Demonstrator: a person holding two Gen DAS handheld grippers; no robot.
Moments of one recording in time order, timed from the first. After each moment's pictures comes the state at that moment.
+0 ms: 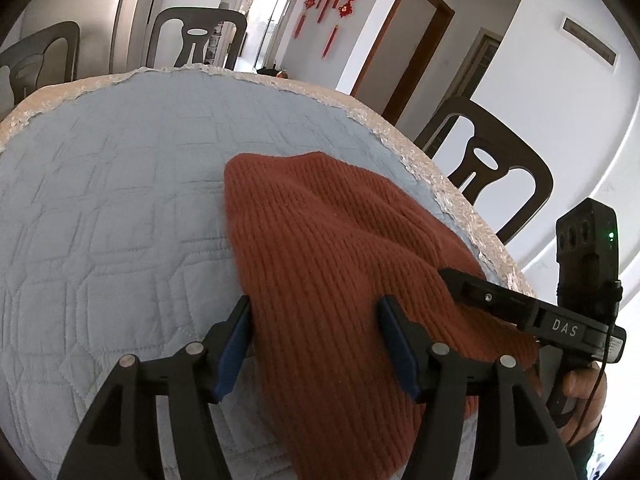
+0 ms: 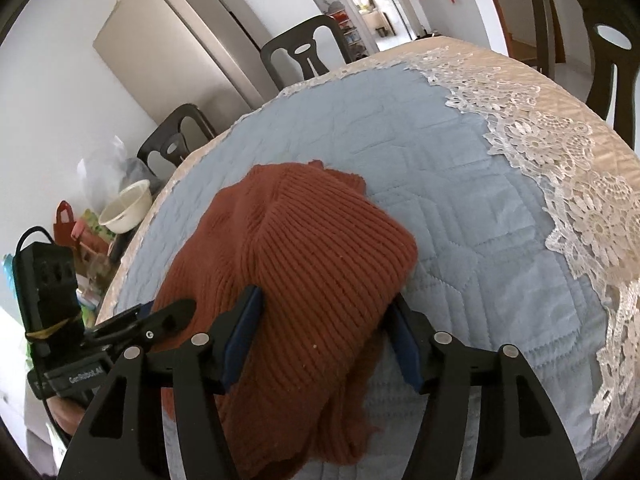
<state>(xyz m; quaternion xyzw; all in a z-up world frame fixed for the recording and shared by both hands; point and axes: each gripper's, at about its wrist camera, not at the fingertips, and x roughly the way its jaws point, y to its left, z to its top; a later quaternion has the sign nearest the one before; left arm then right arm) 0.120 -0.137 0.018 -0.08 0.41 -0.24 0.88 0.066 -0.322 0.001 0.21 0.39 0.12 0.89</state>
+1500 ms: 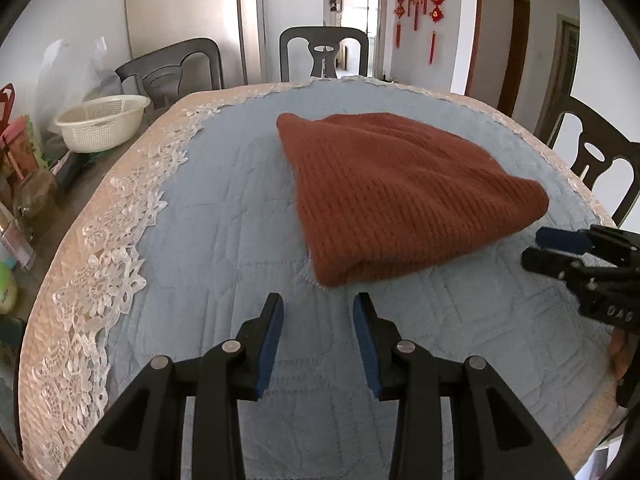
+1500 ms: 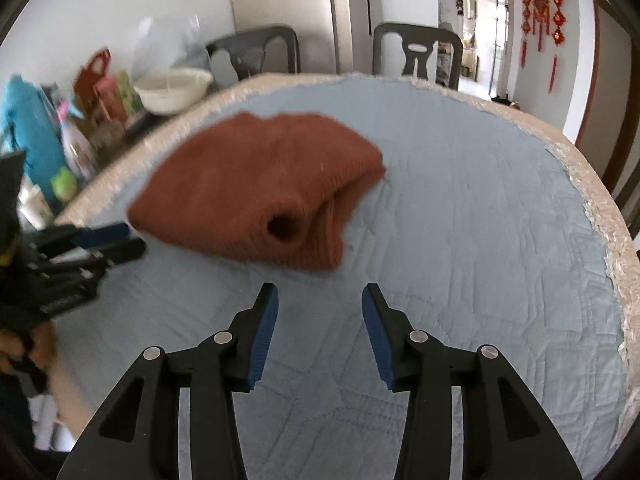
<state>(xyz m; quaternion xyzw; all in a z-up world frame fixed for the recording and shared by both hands) 0.062 0.009 0.012 0.01 0.40 -0.02 0.92 0.070 -0.166 -0.001 -0.05 0.40 0.17 0.90</state>
